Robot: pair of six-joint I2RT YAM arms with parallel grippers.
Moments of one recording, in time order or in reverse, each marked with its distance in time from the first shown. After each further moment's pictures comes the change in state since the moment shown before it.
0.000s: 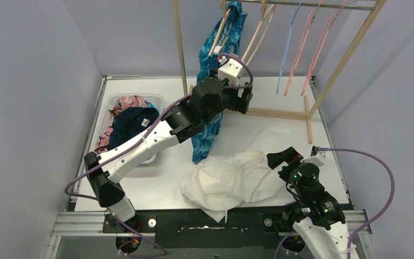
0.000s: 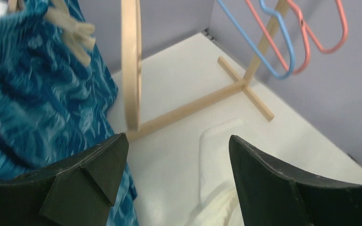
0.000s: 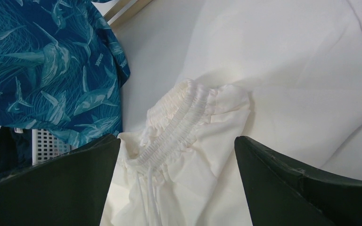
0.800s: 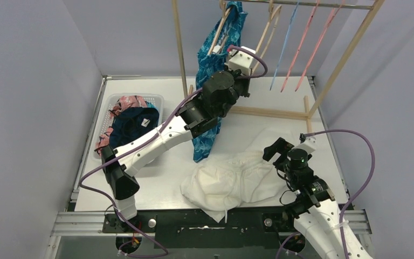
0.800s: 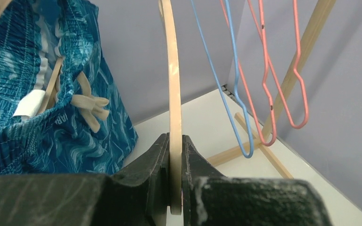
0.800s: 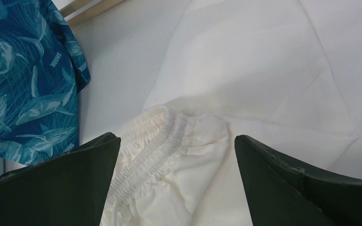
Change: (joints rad) left arm -0.024 0.148 0.184 0.155 -0.132 0.135; right arm 0.000 0.296 -0.013 0.221 0.076 -0.198
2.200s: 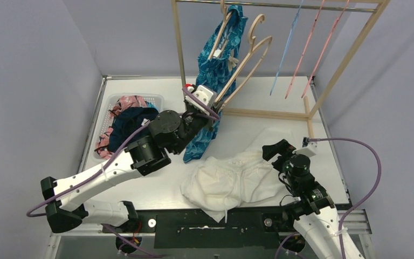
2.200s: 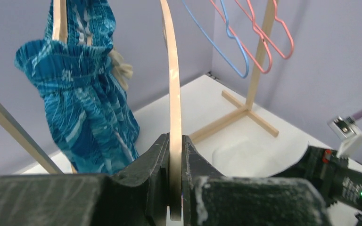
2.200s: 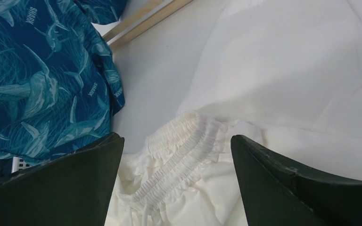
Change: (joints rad) left arm -0.088 -0.612 -0.671 0.088 0.052 0.057; right arm 0.000 -0.106 -0.087 0.111 -0.056 0.111
